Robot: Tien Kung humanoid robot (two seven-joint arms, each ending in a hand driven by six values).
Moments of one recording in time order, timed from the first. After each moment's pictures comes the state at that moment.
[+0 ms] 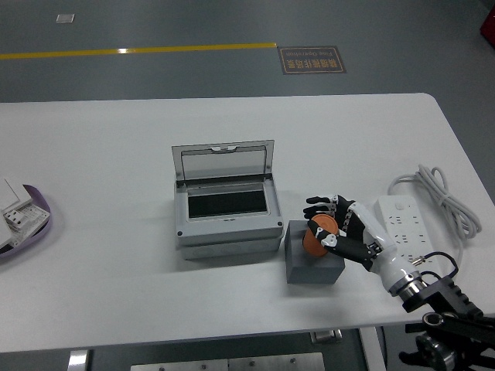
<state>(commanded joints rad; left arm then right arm) -0.03 0.21 -0.30 -0.25 0.70 0.16 0.12 0.29 -0.67 0.34 1.59 -0.56 -0.45 0.61</state>
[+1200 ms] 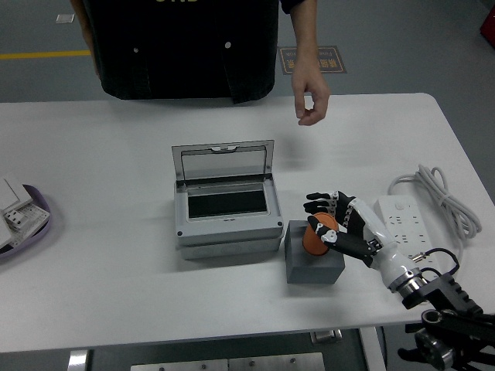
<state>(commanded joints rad) -0.02 0.21 -0.33 -0.25 0.74 0.15 0.14 0.30 -0.67 0.34 1.60 -0.57 -0.49 0.62</state>
